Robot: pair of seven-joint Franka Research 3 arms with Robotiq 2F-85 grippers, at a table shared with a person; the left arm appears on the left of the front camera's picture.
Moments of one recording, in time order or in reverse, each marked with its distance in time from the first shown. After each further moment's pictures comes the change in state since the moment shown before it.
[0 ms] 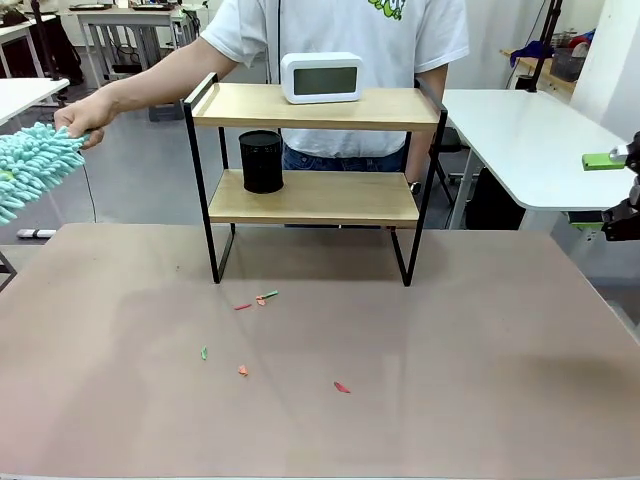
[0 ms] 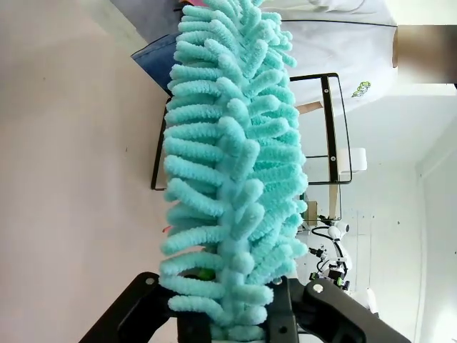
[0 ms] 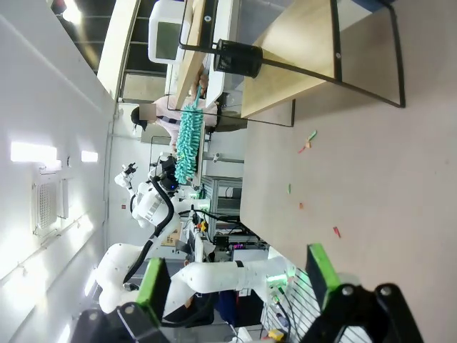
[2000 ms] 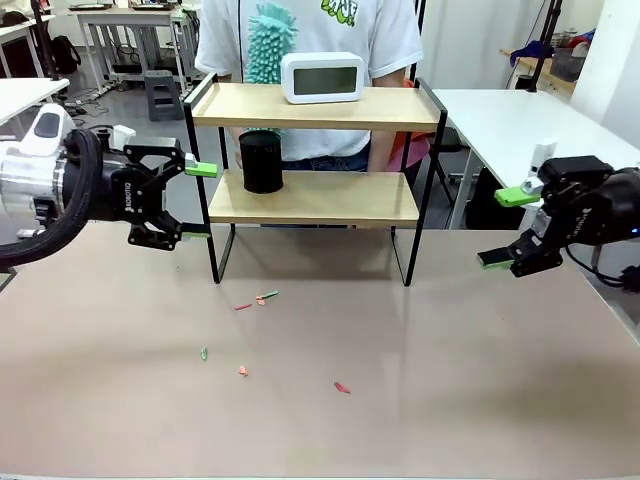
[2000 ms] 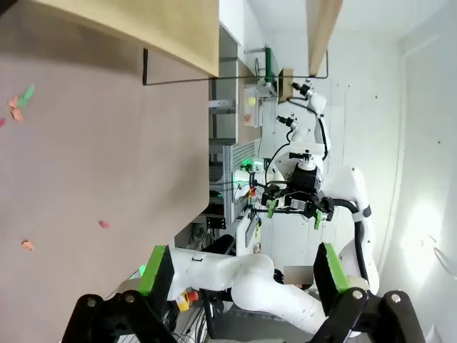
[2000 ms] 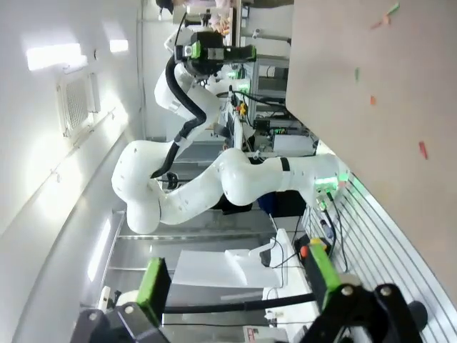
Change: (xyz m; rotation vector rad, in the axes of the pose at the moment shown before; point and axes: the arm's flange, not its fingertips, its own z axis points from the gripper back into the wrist) left arm -0.143 -0.092 -0.204 -0.157 0.505 -0.004; right arm -0.037 0.009 -0.116 0.178 0.456 -0.056
